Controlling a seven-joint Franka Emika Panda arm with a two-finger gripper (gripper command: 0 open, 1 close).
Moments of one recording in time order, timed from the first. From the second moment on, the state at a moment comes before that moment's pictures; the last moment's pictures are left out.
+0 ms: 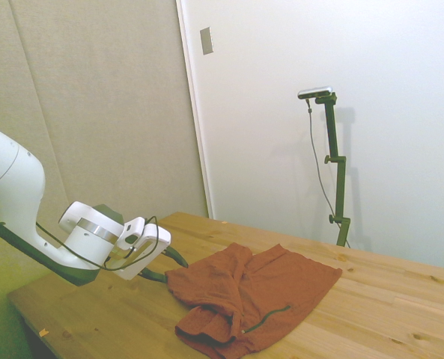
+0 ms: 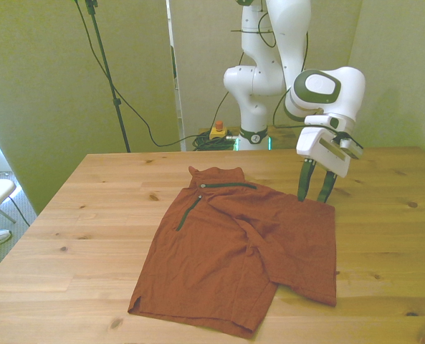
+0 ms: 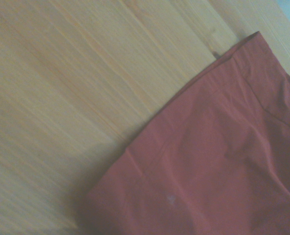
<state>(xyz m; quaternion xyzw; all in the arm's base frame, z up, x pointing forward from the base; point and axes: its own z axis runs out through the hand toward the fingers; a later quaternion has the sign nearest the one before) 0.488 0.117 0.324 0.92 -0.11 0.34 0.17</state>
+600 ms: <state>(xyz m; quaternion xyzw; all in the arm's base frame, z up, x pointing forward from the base) 0.505 0.111 0.313 0.91 -0.12 0.35 0.15</state>
